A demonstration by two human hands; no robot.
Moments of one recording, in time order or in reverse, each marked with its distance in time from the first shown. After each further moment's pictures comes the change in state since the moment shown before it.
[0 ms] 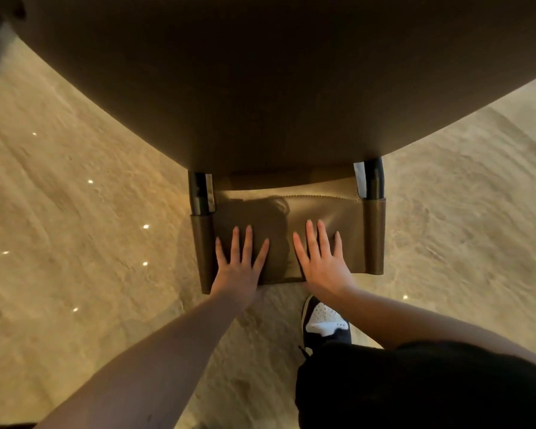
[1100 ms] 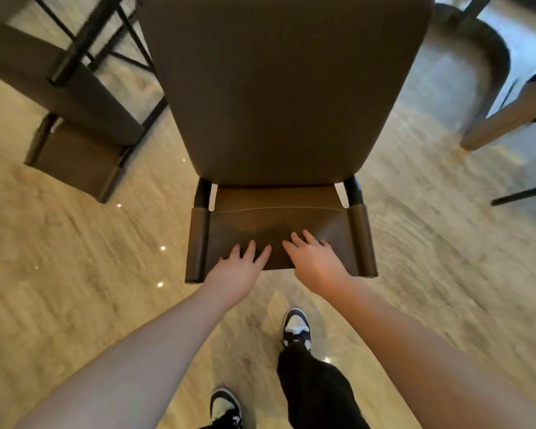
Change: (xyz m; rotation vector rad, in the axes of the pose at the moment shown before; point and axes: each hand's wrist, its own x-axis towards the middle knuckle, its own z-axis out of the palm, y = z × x) left_hand -0.172 -0.001 -0.428 -0.004 -0.134 0.002; right_hand -0.119 0.049 -0.434 0.258 -0.115 -0.003
